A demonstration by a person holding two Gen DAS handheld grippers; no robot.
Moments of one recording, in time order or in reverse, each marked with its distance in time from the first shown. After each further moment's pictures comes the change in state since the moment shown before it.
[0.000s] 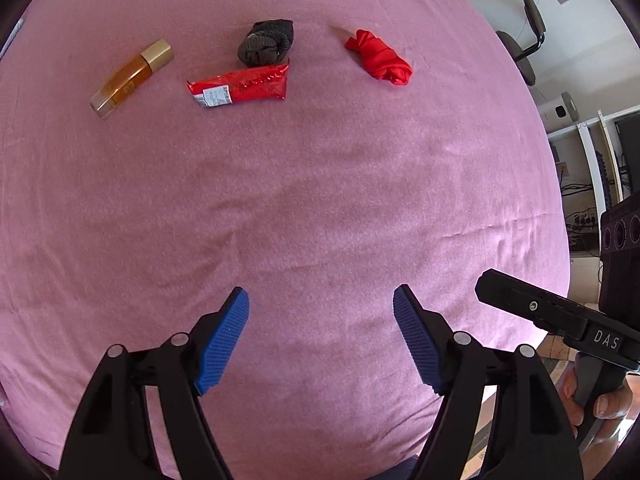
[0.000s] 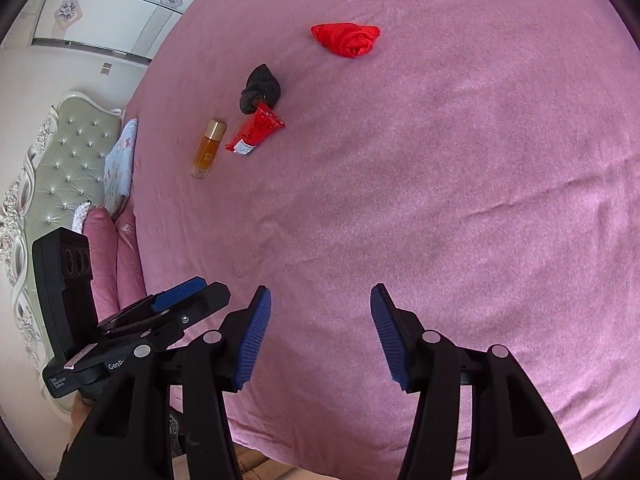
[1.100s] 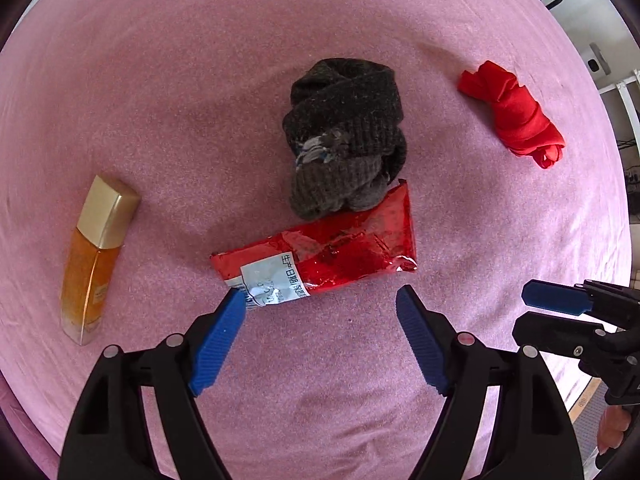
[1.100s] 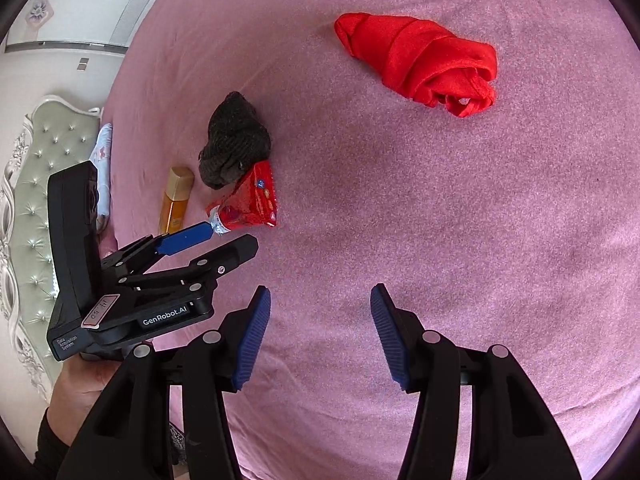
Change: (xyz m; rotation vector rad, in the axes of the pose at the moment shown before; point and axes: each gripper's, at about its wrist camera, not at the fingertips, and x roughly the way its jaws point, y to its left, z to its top) left arm 0.111 0.058 0.192 0.200 0.108 0.133; right arm 0.112 0.017 0.143 0.022 0.095 -0.020
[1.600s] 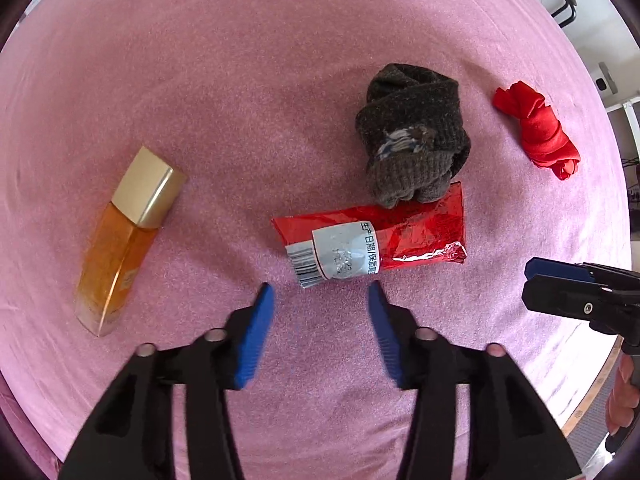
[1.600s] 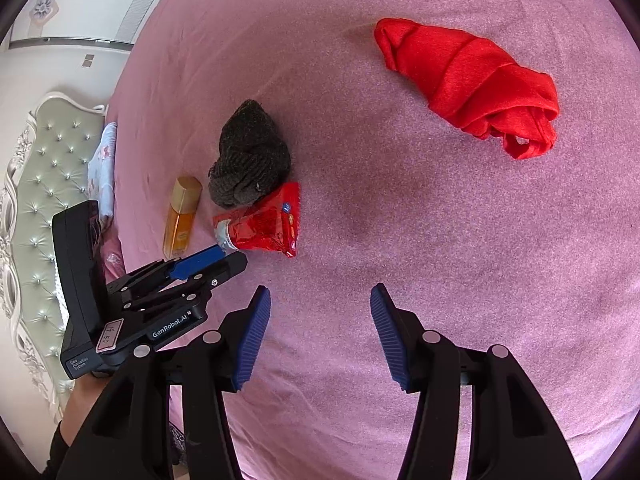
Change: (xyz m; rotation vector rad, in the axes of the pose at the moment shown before) left arm -0.010 0.042 -0.012 -0.024 -0.038 0.002; right arm 0.013 0.015 0.019 -0.016 0.010 0.024
